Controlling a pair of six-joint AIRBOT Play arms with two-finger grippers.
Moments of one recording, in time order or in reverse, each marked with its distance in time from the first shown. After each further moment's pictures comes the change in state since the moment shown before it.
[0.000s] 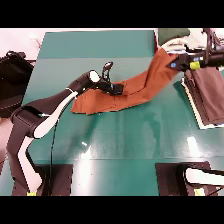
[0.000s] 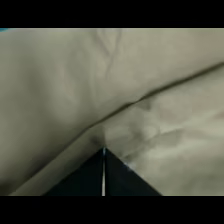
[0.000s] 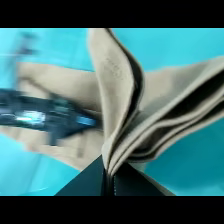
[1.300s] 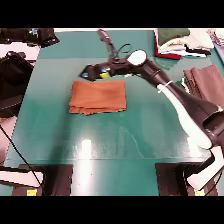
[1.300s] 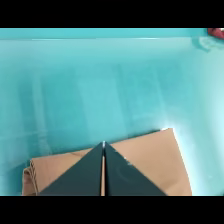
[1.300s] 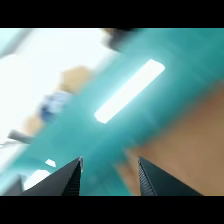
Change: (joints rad) left arm 0.523 0.428 0.225 0.192 -0.350 0.026; right arm 0.649 -0.388 0.240 0.210 -0.361 -0.098
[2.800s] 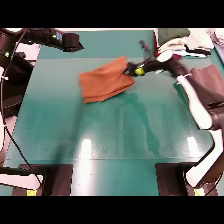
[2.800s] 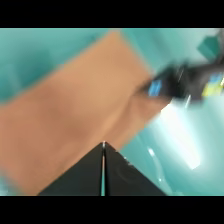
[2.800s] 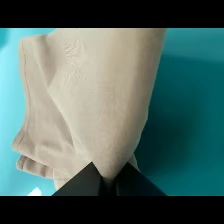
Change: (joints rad) left arm -0.220 0.008 0.000 -0.015 -0.036 0.064; right arm -0.356 -0.104 0.027 -0.242 0.076 0.248
